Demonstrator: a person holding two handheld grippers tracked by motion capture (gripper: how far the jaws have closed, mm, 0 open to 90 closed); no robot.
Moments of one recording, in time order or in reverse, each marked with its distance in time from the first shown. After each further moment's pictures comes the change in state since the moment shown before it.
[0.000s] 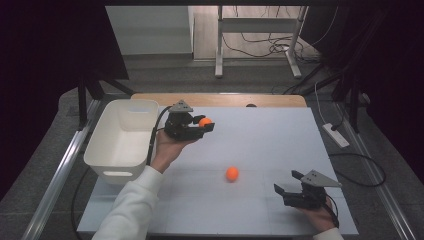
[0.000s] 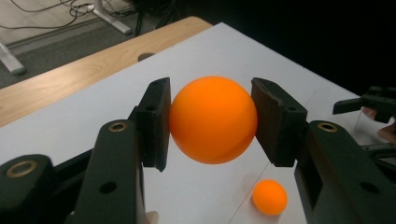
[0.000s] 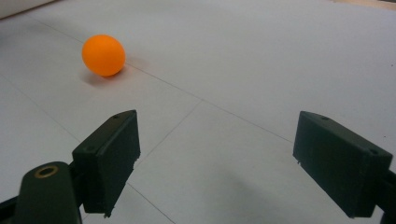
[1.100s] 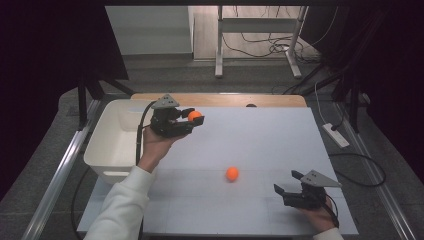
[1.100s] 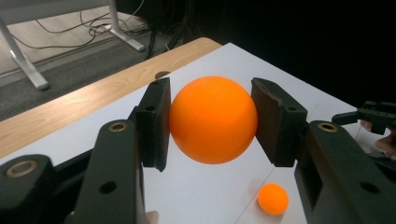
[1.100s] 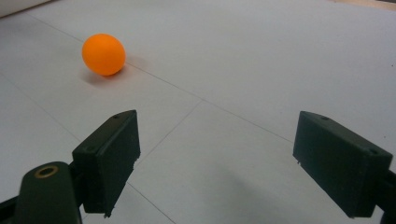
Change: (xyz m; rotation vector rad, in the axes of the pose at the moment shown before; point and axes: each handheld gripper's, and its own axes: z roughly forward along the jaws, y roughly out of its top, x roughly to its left) left arm 0.002 0.010 -0.042 -0.053 0.060 0.021; right arm 0.000 0.000 0.000 0.000 0.001 -0.002
